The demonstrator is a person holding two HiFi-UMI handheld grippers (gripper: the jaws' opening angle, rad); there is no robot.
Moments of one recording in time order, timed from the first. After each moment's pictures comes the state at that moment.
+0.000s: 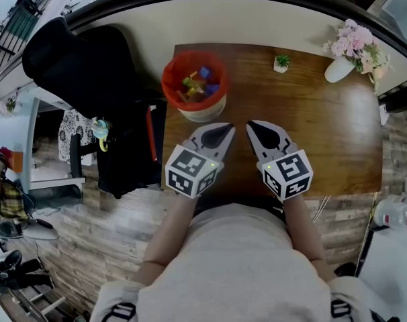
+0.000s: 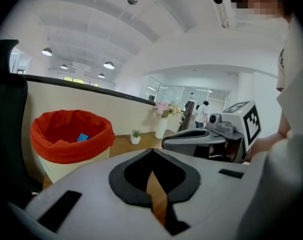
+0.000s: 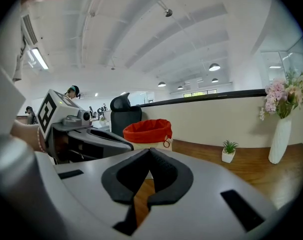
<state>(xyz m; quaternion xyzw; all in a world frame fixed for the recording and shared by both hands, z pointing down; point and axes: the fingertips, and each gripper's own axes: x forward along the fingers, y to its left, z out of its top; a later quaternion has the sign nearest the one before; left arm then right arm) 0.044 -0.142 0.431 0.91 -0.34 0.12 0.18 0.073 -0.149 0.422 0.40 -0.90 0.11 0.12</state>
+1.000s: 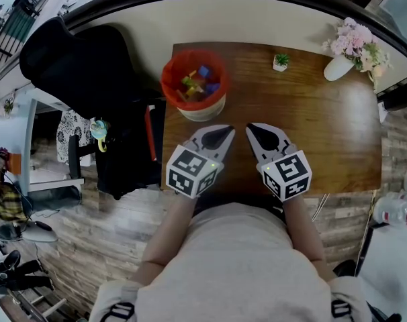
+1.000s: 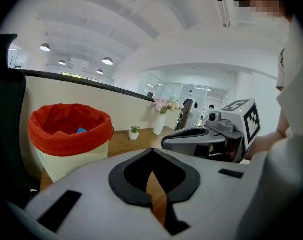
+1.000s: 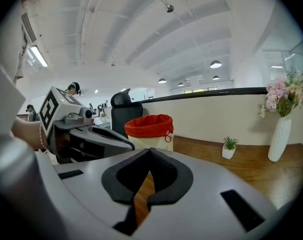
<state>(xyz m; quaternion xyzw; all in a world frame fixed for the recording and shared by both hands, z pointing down) 0.042 -0.136 0.441 0.91 -0.33 0.14 0.19 0.069 -0.143 0.432 0.40 -0.90 0.12 0.14</state>
